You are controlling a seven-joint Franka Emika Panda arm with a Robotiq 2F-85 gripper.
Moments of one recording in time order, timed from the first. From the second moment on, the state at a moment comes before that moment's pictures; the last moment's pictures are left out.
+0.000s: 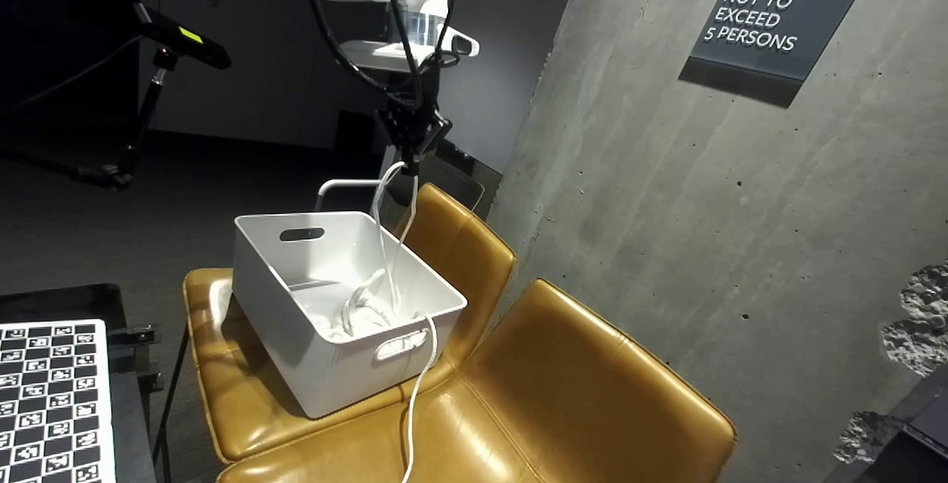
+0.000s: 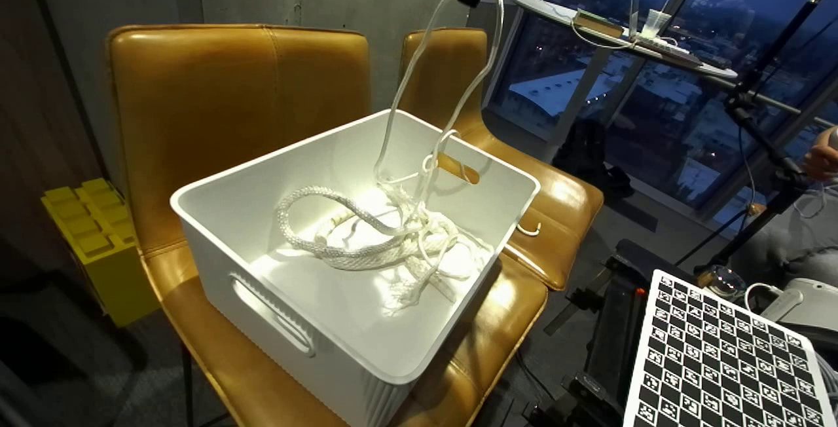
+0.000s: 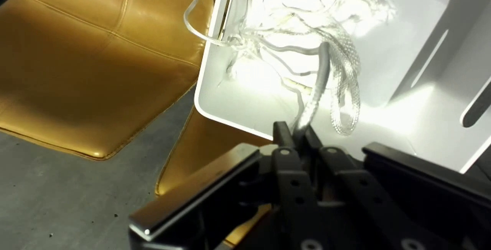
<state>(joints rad) 0.09 0.24 0.09 -1.75 -0.26 2.11 -0.09</state>
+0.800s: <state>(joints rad) -0.05 0.18 0.01 -1.98 -0.15 2.20 -0.29</state>
